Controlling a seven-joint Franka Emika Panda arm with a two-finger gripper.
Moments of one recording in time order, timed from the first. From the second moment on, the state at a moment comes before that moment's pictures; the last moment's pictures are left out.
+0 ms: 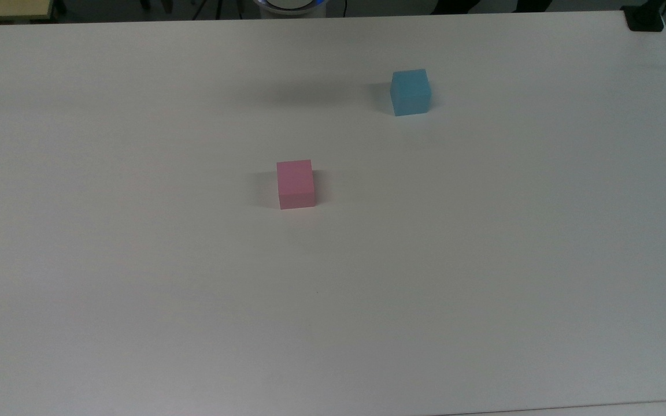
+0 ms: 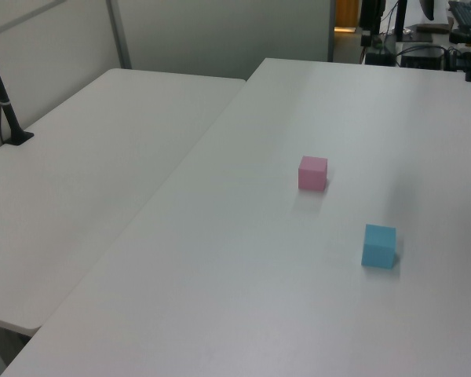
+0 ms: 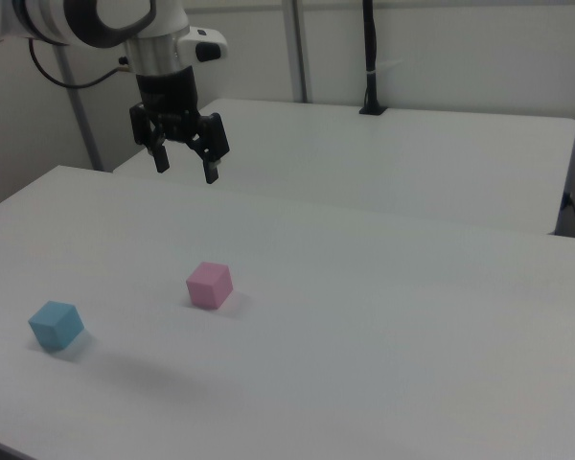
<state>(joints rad) 0.06 -0.02 -0.17 -1.58 0.02 1.58 -0.13</state>
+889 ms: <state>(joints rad) 0.08 -0.21 0.21 -2.12 0.02 1.96 0.18</state>
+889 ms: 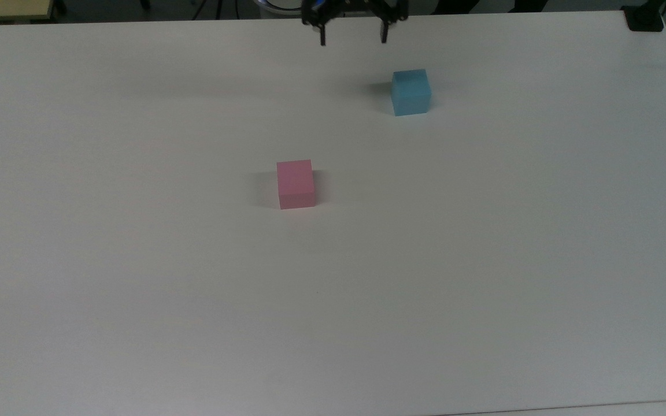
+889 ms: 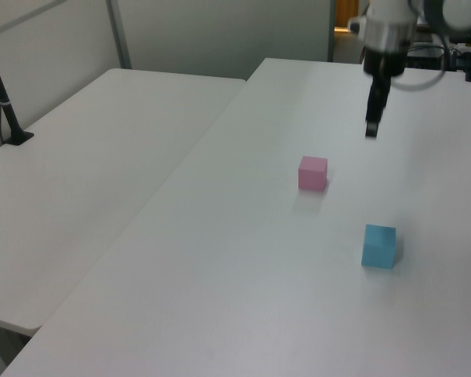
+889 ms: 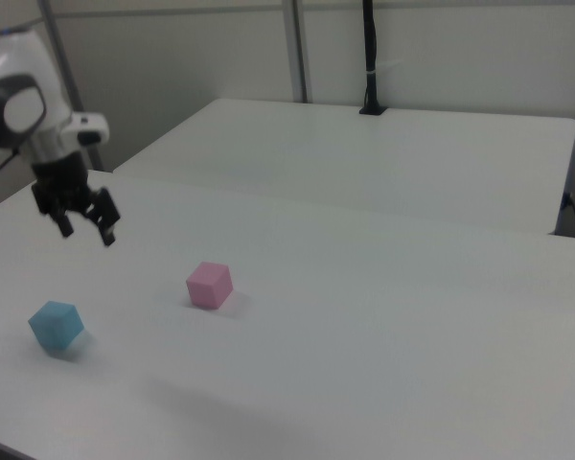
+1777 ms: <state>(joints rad) 0.15 -0.15 0.42 -2.32 0.14 2.18 0.28</state>
